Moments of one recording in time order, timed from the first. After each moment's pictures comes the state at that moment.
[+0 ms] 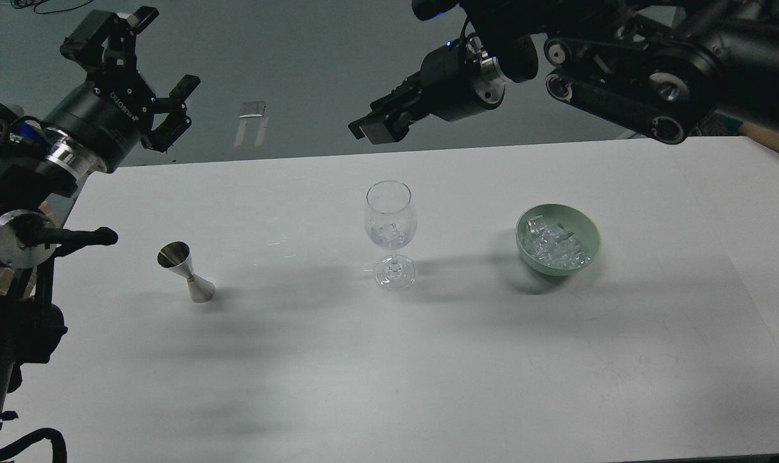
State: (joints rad) left arm -0.46 0.35 -1.60 -1.35 0.78 -0.43 0.22; right arm 1.63 -0.24 0.01 0.91 -1.44 0.49 0.42
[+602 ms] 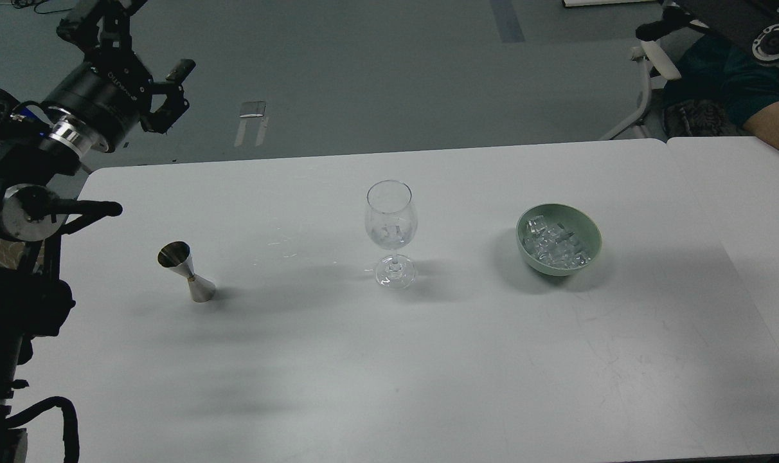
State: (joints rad) left arm -0.60 0.33 -1.58 -1.19 0.75 -0.39 0.23; right arm 1.47 -0.37 0.30 0.71 -0.95 0.23 0.41
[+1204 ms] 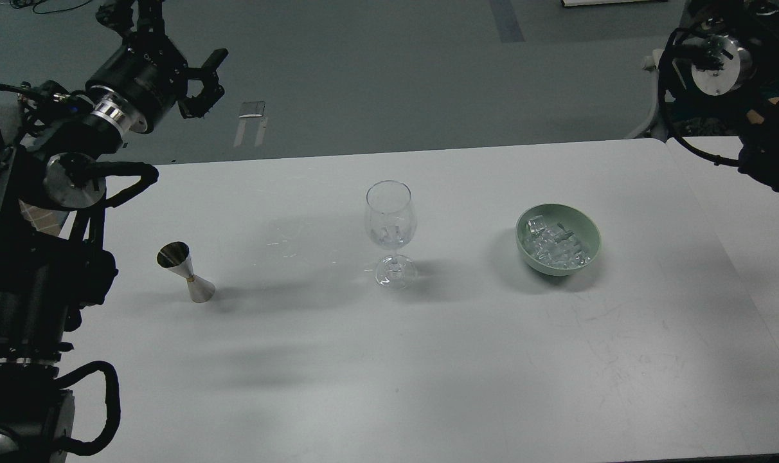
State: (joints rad) left arm -0.70 0.20 -1.56 -1.07 0.71 -0.30 0.27; right arm 1.16 -0.34 0.71 0.63 -0.42 0.13 0.42
